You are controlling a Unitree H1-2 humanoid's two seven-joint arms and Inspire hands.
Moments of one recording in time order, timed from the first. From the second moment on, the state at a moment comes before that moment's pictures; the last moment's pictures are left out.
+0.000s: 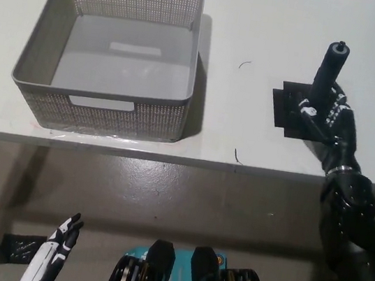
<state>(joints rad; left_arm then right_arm) 0.05 0.14 0.01 0.30 0.15 -0.27 -0.01 -0.86 -0.10 -0.13 1.10 0.07 -0.27 -0.10</state>
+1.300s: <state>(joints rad) 0.04 0.13 0.01 0.30 0.14 -0.30 -0.02 -1.18 -0.10 -0.09 1.38 0.04 -0.24 -0.46</state>
